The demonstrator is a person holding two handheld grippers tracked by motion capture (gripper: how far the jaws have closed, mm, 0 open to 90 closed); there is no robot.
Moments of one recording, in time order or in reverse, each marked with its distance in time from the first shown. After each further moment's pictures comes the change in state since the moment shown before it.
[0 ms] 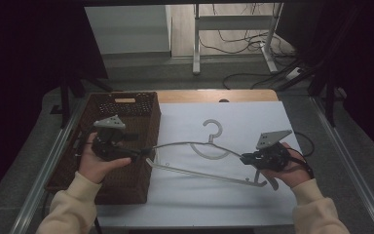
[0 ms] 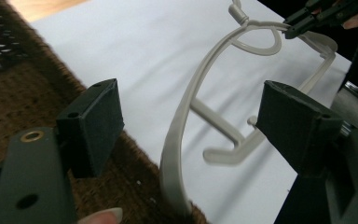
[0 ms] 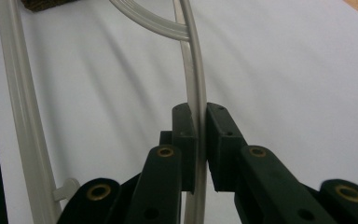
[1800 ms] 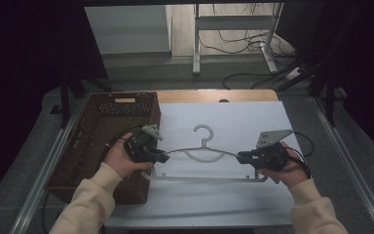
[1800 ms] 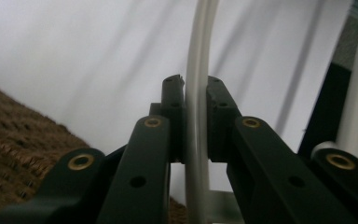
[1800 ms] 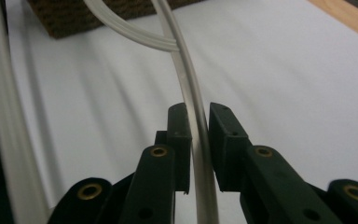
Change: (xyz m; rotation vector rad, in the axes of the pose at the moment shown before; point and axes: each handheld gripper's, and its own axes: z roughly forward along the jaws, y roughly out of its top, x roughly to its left) left arm -0.022 0.019 0.060 0.320 -0.063 0.252; right arm 0.002 0.005 -0.002 -0.090 0.040 0.002
